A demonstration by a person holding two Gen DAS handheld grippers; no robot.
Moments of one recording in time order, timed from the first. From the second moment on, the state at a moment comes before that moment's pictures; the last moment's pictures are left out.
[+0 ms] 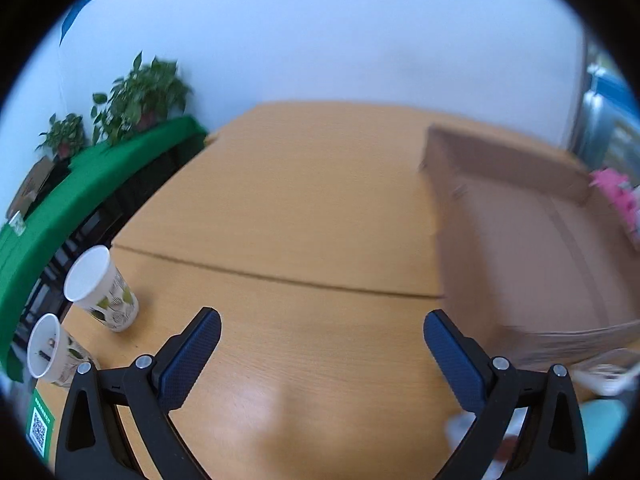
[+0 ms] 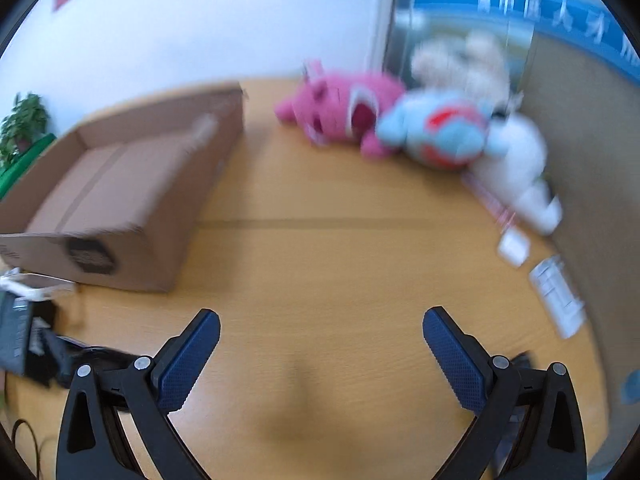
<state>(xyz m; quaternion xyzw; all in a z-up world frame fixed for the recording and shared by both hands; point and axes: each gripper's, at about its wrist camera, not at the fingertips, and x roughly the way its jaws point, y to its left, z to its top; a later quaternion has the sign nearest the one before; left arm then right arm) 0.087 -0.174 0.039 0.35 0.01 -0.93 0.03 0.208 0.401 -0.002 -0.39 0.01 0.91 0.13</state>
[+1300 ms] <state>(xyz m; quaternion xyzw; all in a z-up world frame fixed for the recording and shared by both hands) 0.172 -0.072 -0.026 0.50 0.18 -0.80 -0.27 0.217 0.052 -0.060 -0.49 0.02 0.79 -0.37</state>
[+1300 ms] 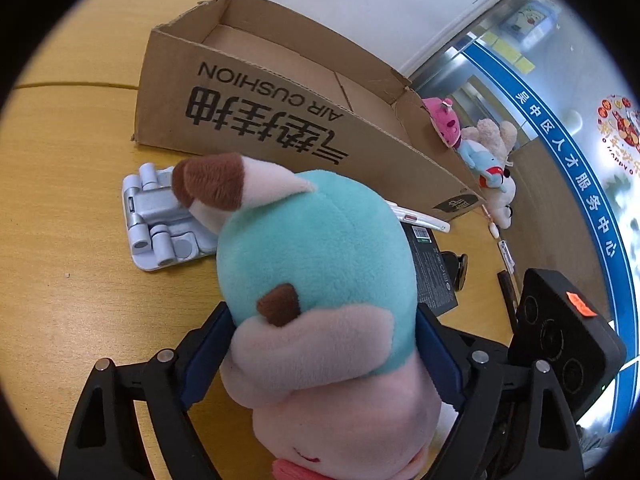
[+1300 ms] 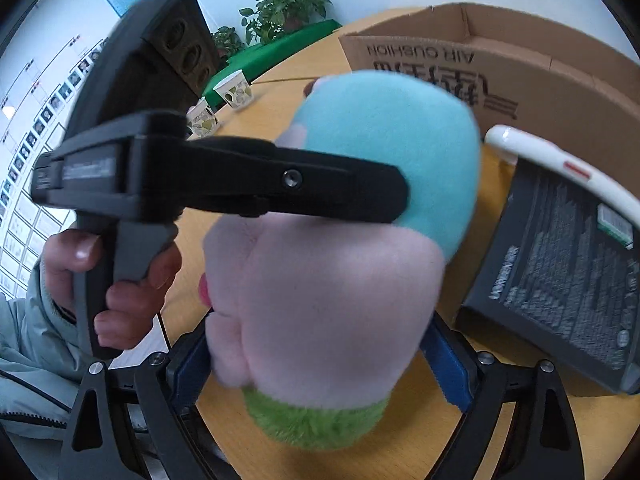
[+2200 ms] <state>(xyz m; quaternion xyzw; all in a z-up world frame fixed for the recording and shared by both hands) 0.091 -0.034 0.194 0.25 0.09 -0.91 -0.33 0.170 0.105 0.156 -0.29 -0.06 0.87 -0.40</state>
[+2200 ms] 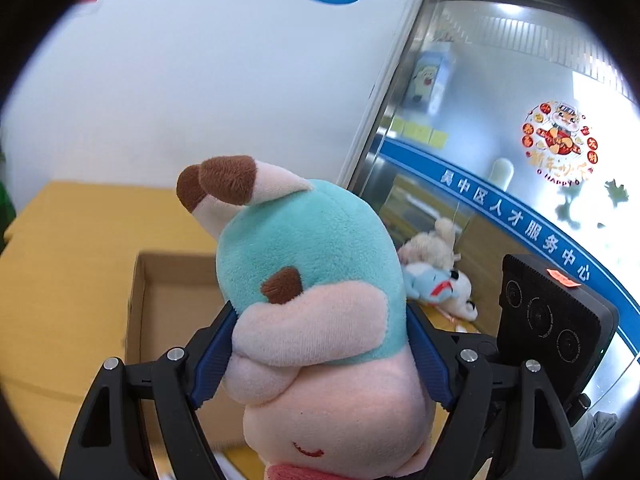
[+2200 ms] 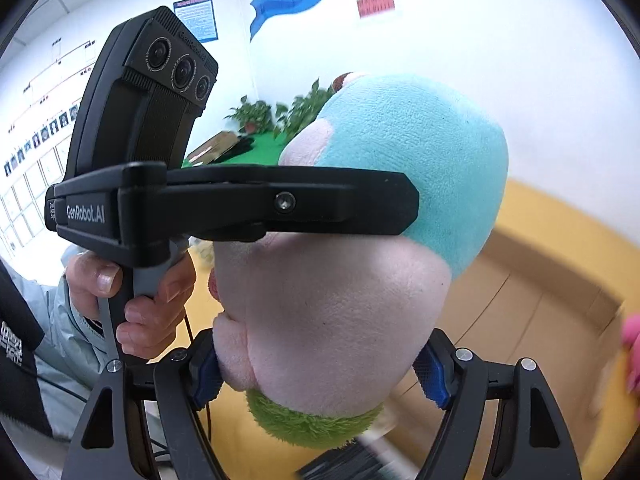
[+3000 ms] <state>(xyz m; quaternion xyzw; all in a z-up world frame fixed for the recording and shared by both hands) -0.116 -0.062 0.209 0.30 0.09 -0.91 -0.28 -0.020 0.108 0.182 -0.31 -0.02 0.86 -0.40</state>
